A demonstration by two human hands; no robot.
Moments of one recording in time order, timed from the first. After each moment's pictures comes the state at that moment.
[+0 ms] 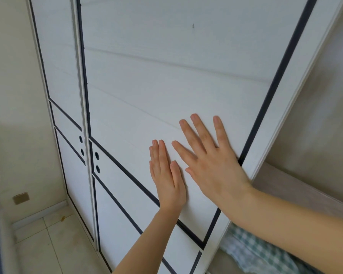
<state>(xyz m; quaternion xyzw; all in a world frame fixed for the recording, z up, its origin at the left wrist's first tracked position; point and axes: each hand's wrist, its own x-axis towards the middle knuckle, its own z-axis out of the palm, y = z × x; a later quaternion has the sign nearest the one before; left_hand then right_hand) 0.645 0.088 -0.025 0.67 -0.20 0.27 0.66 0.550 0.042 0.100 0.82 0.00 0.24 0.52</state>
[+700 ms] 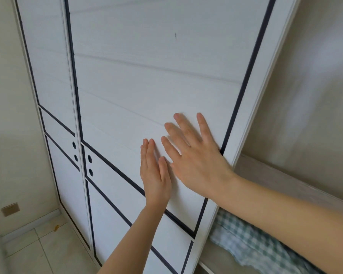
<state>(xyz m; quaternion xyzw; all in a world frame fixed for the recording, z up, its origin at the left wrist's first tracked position) 0.664 0.115 -0.020 0.67 -0.21 0.24 0.67 0.563 0.057 0.106 0.87 0.06 0.27 0.41</state>
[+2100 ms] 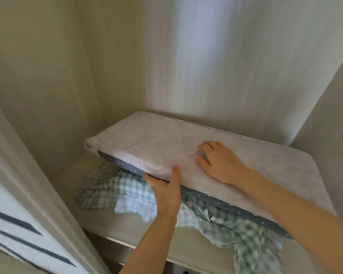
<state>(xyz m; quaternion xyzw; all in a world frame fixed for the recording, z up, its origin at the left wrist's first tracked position) 0.424 -0.139 -0.074 0.61 -0.11 -0.24 0.74 0.344 -0.286 -0.019 0.96 -0.28 0.08 0.01</state>
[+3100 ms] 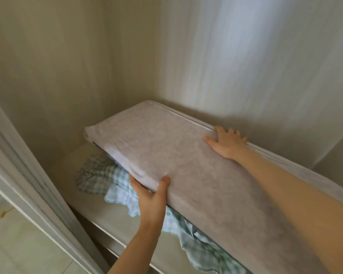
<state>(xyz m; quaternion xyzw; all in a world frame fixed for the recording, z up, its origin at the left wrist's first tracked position) 0.402 -0.152 -0.098 0.61 -0.04 -0.16 0.77 0.386 -0.409 -0.018 0.91 -0.40 0.01 -0.05</state>
